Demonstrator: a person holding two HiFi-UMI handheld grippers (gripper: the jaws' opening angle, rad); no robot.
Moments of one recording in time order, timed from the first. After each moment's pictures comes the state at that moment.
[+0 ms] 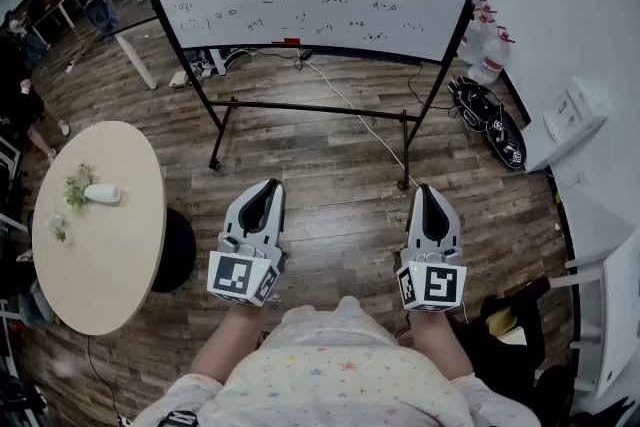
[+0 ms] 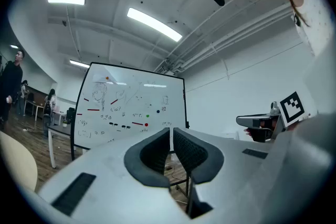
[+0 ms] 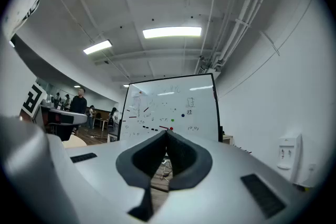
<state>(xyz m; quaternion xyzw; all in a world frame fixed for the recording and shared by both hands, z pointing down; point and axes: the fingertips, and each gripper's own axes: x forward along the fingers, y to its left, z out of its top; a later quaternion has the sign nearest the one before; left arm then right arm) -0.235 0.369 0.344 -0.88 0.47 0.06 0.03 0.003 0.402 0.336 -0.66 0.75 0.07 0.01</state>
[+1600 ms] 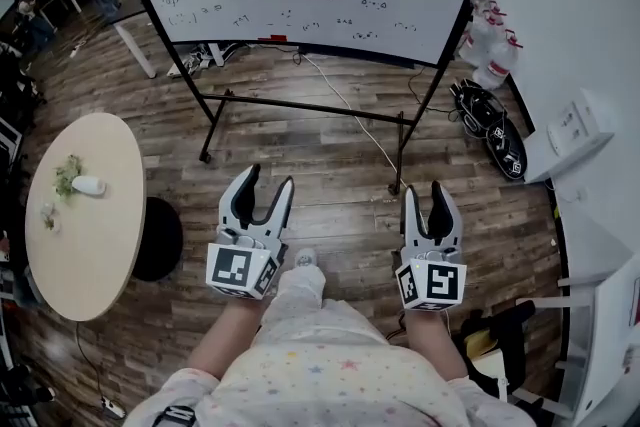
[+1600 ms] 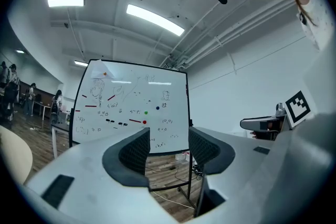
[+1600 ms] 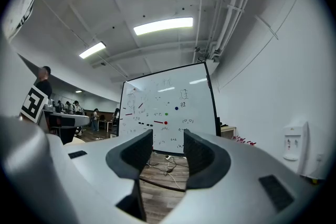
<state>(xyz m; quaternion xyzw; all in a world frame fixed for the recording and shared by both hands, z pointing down) -0.148 0.322 0.352 -0.86 0.51 0.06 0.02 0.093 0.349 0.354 -0.64 0.76 0.03 0.02</state>
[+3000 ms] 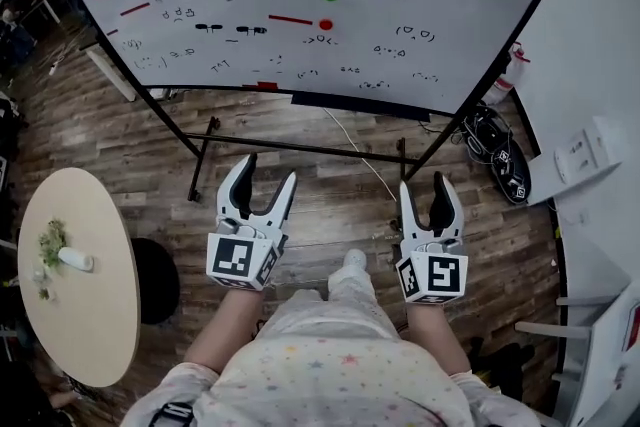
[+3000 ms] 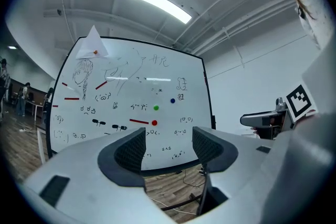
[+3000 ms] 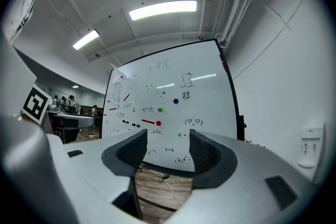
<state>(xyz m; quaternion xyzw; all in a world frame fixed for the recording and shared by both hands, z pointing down) -0.162 0.024 0.361 -0.87 0.49 0.04 0.02 0.071 0.065 0.357 -0.65 0.76 0.03 0.00</state>
